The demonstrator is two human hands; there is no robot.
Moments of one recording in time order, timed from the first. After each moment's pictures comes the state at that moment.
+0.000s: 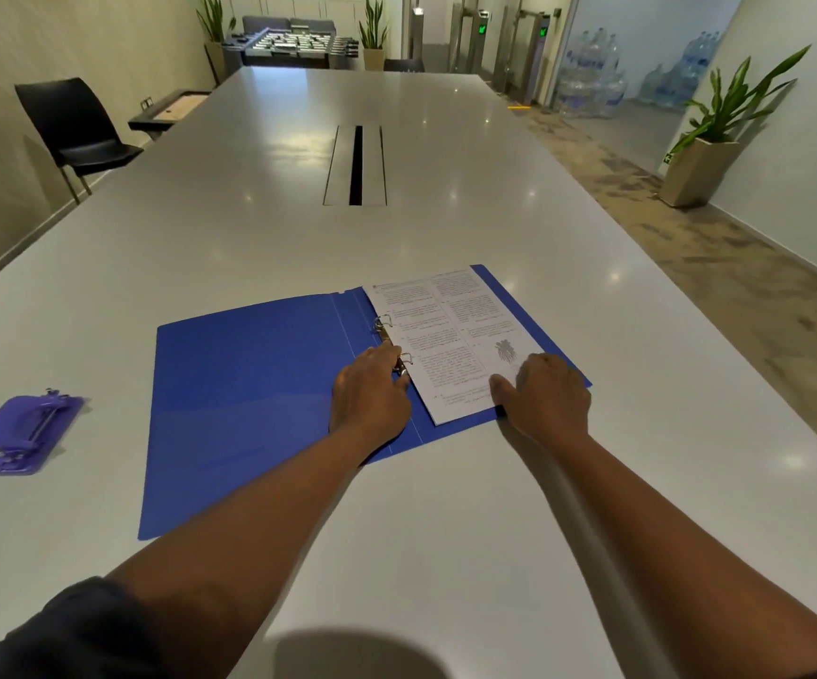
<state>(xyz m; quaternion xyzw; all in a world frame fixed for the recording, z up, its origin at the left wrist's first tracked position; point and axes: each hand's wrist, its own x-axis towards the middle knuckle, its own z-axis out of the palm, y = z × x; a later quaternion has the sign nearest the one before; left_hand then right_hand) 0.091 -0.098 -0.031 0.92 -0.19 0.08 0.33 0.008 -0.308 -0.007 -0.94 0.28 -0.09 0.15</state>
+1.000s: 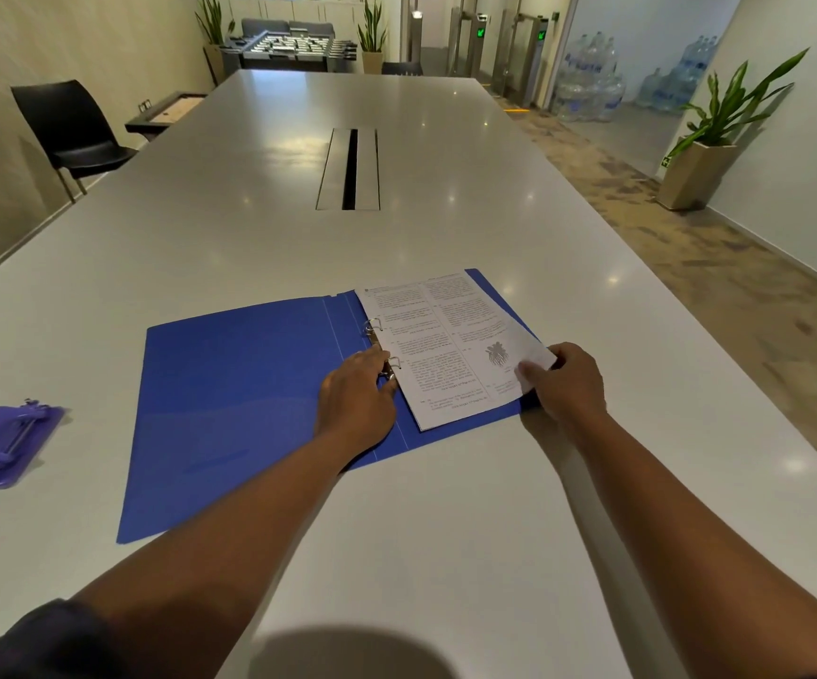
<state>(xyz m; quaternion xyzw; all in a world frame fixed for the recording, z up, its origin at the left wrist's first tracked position) 0.100 -0.098 -0.029 0.91 -0.21 0.08 0.34 0.016 -0.350 0.011 -0.83 0.35 -0.12 0.43</state>
